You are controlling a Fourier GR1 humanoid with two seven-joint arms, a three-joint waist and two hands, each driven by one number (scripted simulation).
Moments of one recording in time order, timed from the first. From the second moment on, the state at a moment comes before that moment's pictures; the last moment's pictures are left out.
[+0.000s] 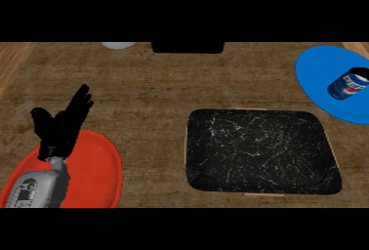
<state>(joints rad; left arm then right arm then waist) -0.19 0.19 0.10 -1.41 0.01 -0.01 0.18 -0.88 -0.67 -0.67 -0.30 0.40 -0.10 -0.48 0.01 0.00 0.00</state>
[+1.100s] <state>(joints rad) -0.20 0.18 0.10 -1.39 -0.01 -0.02 0.16 -0.71 -0.82 -0.73 -0.22 0.23 0.20 -0.59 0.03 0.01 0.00</state>
